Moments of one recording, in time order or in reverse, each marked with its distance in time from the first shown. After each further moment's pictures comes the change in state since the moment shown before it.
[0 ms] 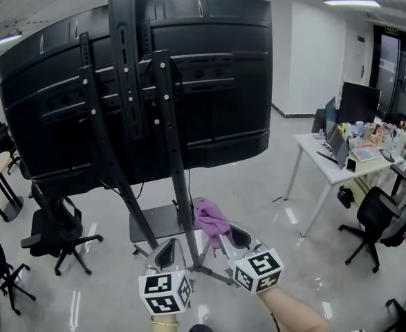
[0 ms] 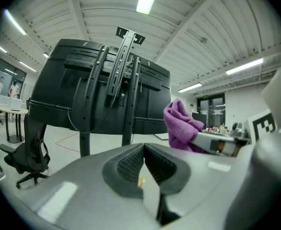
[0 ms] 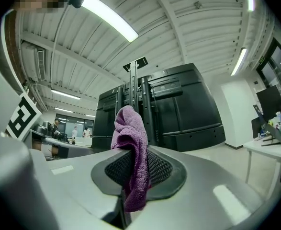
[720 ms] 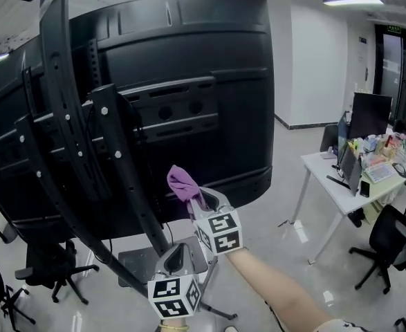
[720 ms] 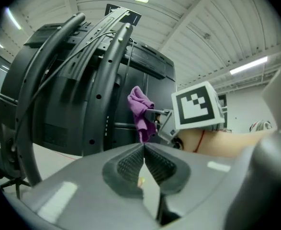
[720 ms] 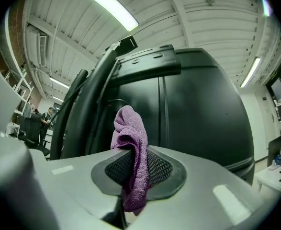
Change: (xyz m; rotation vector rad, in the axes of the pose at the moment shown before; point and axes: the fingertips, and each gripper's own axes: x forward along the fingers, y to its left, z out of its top) left arm 0.225 -0.040 0.050 -0.001 -0.035 -0.026; right arm 0.263 -0.179 0.065 -0.145 -0.039 -0.032
